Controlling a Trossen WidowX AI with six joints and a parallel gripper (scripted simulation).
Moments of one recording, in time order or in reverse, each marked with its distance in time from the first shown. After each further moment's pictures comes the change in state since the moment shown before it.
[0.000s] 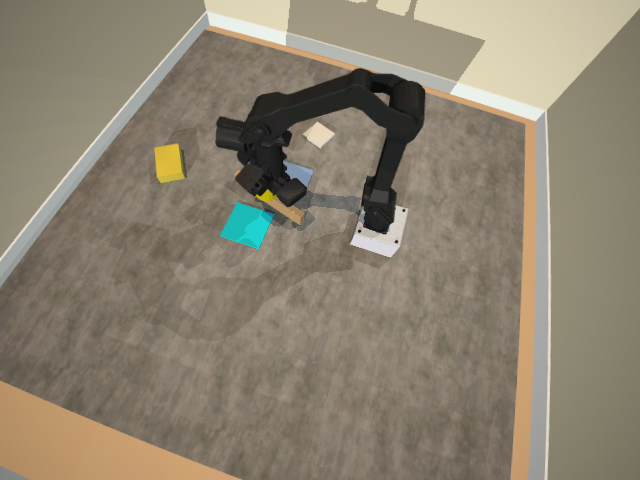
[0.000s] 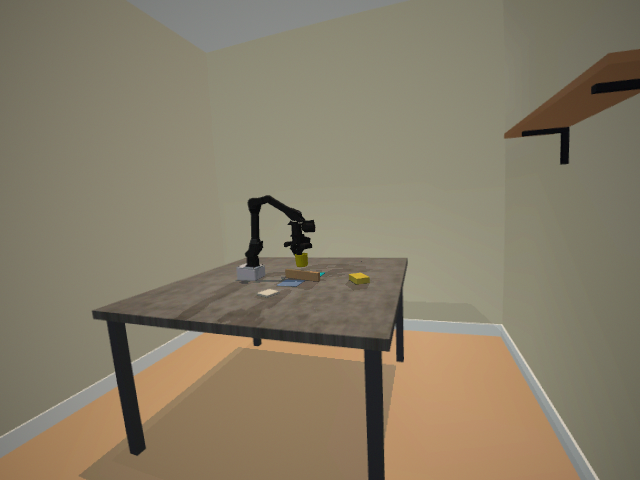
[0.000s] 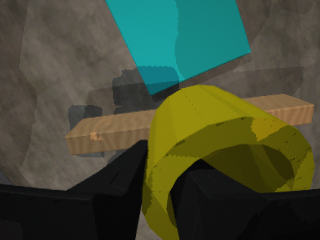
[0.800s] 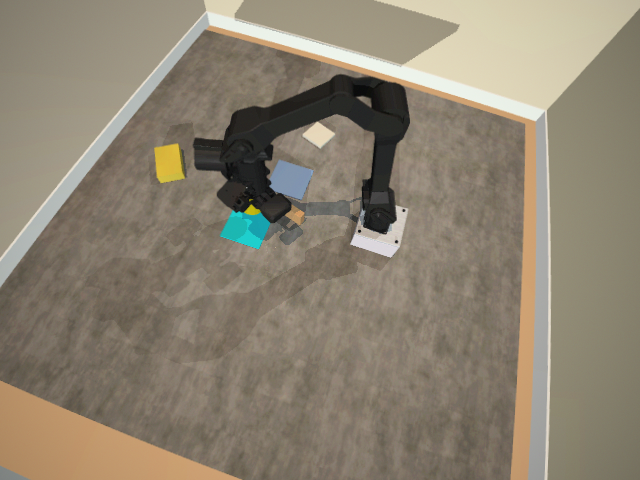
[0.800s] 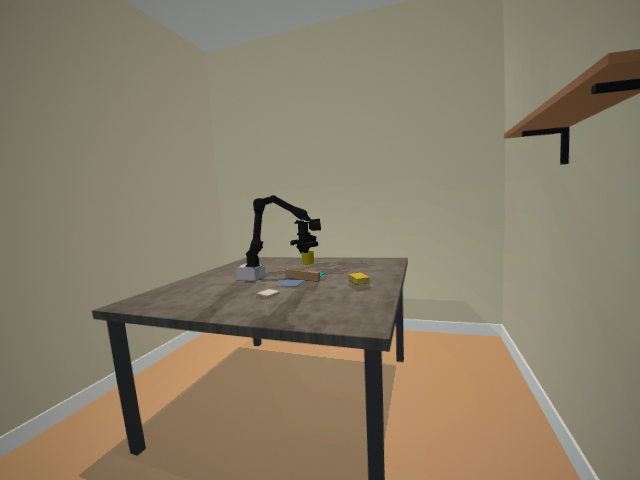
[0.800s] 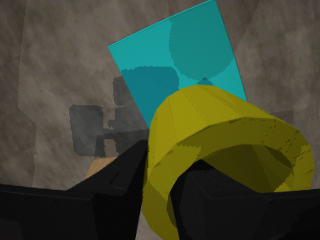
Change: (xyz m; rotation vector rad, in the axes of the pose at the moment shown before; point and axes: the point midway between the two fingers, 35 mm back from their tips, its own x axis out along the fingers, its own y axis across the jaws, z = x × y) arm -0.003 0.009 0.055 0.000 -0.003 0.001
